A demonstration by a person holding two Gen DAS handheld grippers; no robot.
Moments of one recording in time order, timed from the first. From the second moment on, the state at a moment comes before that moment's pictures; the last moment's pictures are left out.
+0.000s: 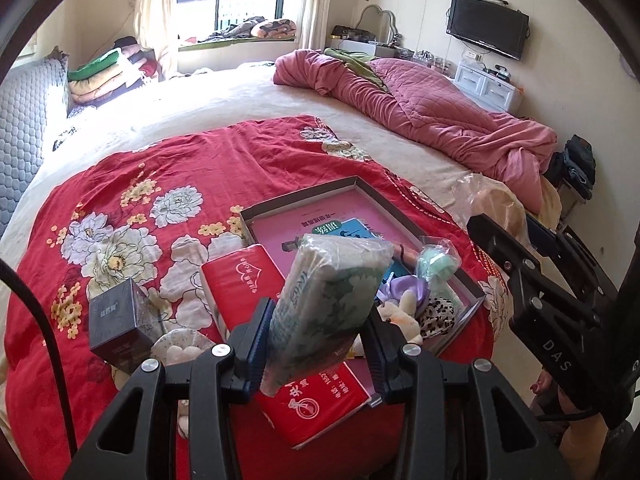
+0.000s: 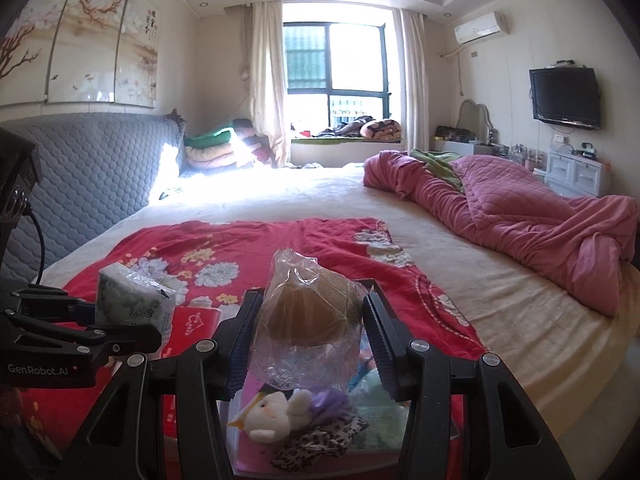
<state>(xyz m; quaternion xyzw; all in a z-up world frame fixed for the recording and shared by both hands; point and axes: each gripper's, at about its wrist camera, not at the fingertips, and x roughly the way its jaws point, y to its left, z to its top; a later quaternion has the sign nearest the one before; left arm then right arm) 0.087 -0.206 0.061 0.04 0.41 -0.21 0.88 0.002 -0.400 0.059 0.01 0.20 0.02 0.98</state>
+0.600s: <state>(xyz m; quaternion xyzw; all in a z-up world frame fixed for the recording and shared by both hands) 0.117 -0.252 0.020 0.07 0.46 -0.20 0.86 0.002 -0.469 0.034 0.06 0.24 -0.07 0.97</state>
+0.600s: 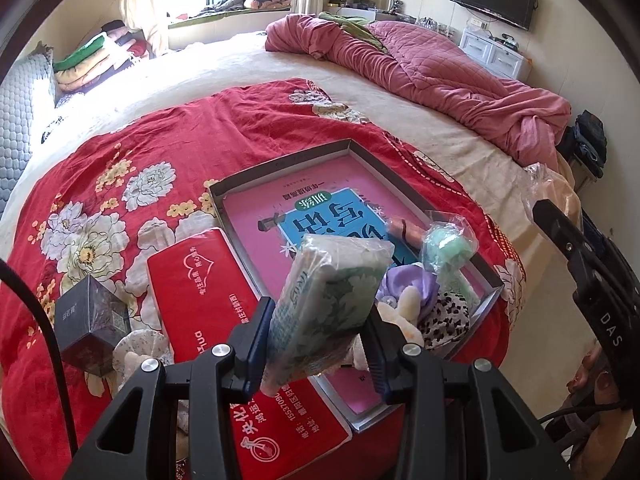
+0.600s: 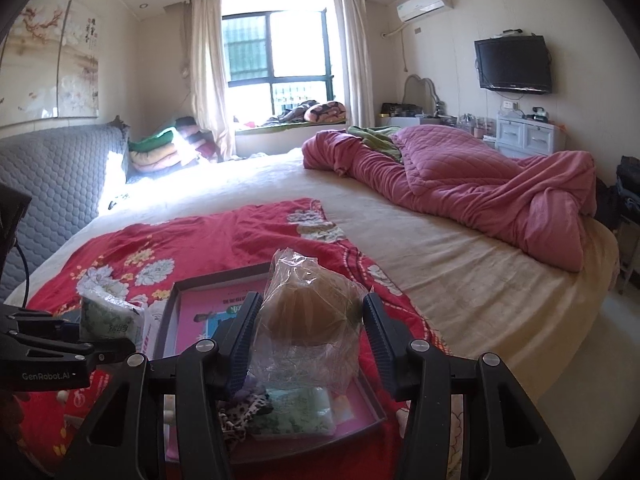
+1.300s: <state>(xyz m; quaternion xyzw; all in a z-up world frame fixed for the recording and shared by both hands) 0.136 -0.278 -0.012 0.08 0.50 -0.20 0.84 0.021 -0.484 -0.015 0.06 0.33 -0.08 0.94</state>
